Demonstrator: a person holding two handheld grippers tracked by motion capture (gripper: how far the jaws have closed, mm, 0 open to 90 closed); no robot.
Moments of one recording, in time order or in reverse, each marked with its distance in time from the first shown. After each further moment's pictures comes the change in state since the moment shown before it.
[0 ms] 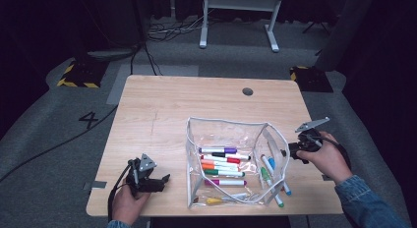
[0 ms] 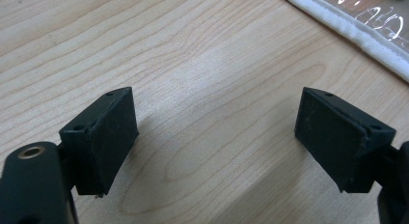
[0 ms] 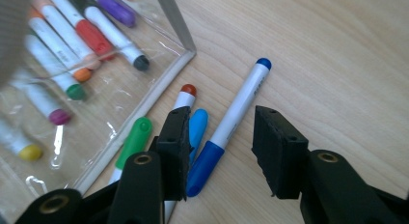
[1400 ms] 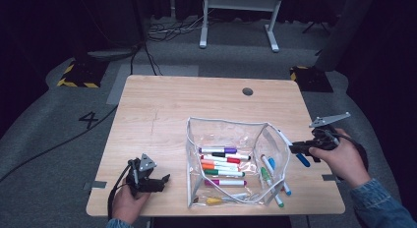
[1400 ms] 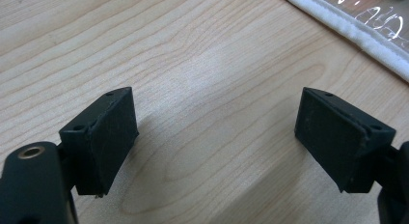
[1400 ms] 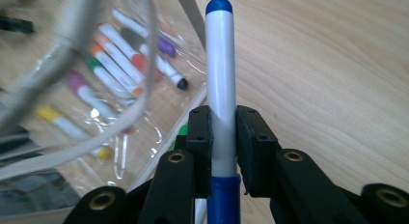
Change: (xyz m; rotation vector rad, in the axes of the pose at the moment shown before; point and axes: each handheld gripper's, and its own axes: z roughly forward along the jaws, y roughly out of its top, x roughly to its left) left arm 0.000 0.000 0.000 0.000 -0.003 -0.001; right arm 0.021 0.009 -0.067 -0.081 0.048 0.032
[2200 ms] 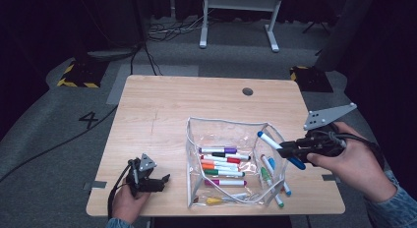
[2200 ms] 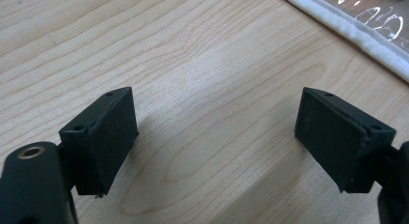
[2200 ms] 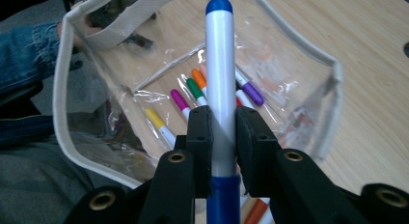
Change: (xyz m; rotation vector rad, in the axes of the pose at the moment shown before) left arm 0.000 0.000 0.000 -0.001 -0.003 -0.004; right arm 0.108 0.053 -0.062 -0.031 0.119 -0.287
